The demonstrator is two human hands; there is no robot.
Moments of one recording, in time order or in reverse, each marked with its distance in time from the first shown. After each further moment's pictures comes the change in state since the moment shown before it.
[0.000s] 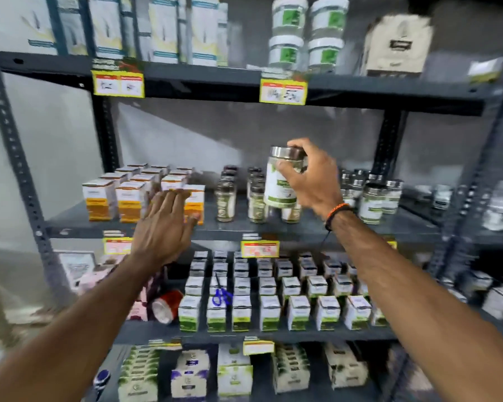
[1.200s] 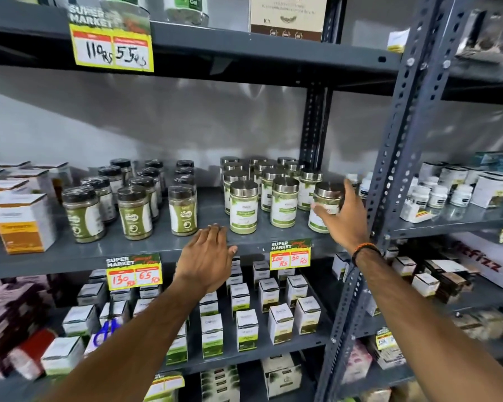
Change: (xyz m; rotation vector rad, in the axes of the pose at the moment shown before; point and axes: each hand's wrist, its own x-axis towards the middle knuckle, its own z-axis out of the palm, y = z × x) left_hand 0.076 0.272 0.217 0.057 -0.356 0.172; right_hand -0.029 0.343 -0.140 -0.214 0.025 0.559
